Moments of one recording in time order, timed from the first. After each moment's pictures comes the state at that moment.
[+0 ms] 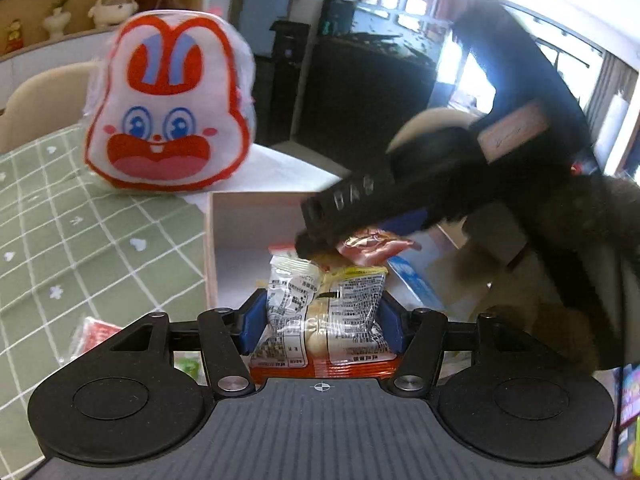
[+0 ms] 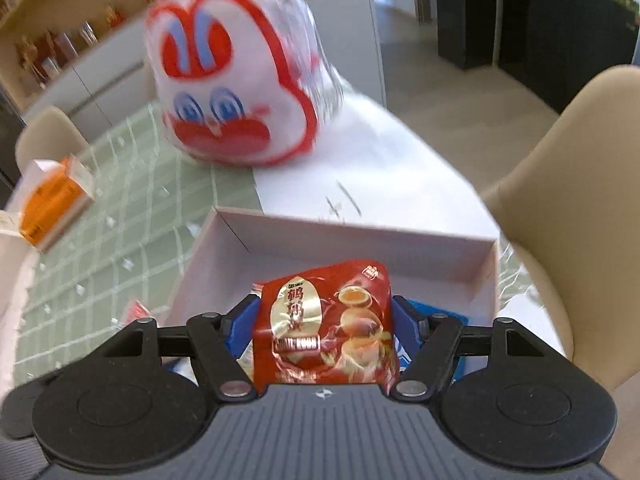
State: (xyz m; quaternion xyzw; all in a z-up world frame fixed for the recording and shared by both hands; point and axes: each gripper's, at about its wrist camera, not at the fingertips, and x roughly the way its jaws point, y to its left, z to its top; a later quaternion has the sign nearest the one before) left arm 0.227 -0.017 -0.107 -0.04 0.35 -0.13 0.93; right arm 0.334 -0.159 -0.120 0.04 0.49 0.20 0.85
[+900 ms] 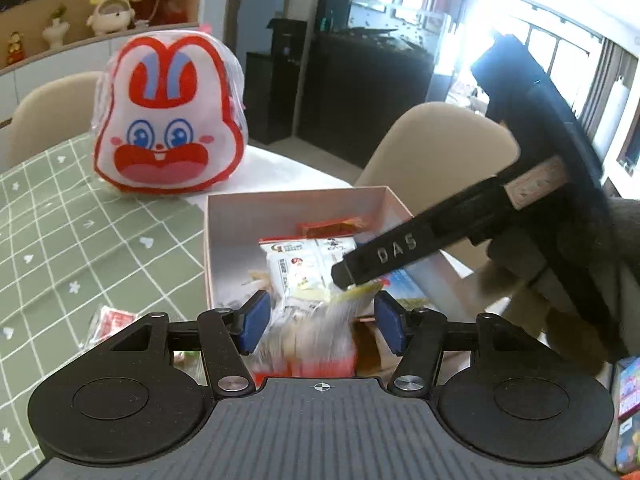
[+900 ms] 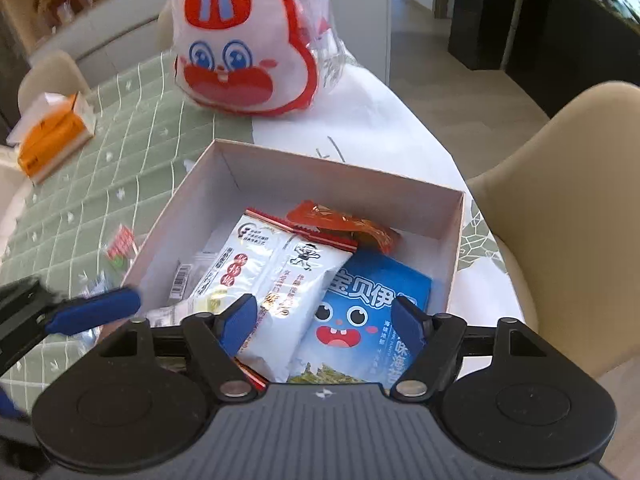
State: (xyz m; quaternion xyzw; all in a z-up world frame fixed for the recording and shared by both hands) left arm 0.197 -0.025 -0.089 -0.02 0.35 -0.13 0.93; right arm 0.302 -0.182 -0.111 -0.02 0.49 0.21 0.84
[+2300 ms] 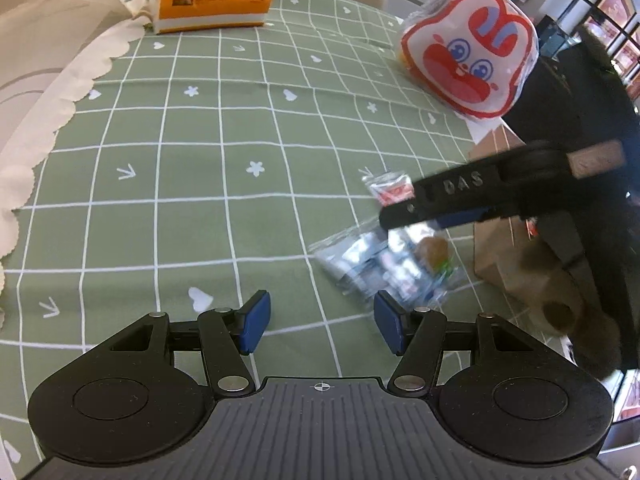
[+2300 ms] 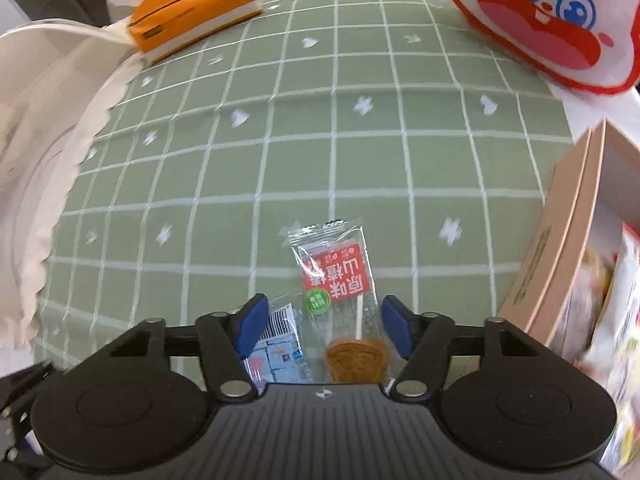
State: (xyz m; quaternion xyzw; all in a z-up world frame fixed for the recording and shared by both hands) left arm 0.068 0.149 -0.118 -0.24 0.46 0.09 0.85; right arm 0.232 0.033 -0.127 -0.10 0.56 0.35 0.74
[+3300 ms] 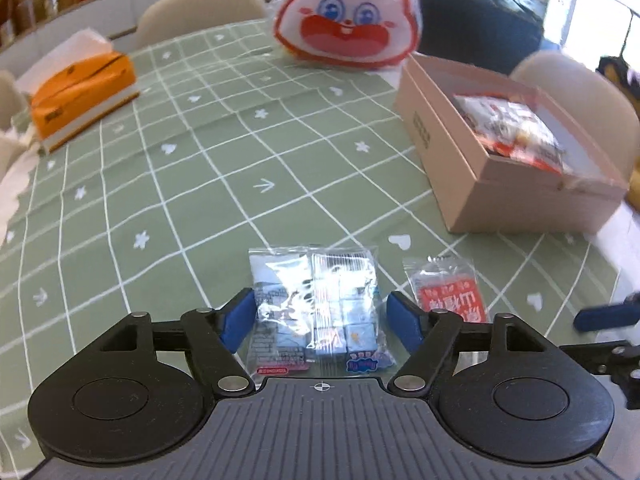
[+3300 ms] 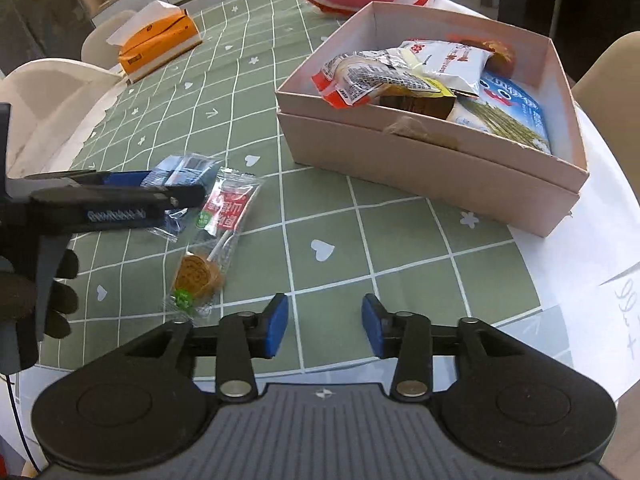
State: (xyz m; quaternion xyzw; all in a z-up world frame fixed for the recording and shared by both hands) left arm 0.114 0.076 -0.145 -0.01 0.44 0.02 0.90; right arm 0.107 -0.150 -0.146 -0.01 0.50 0.28 0.82
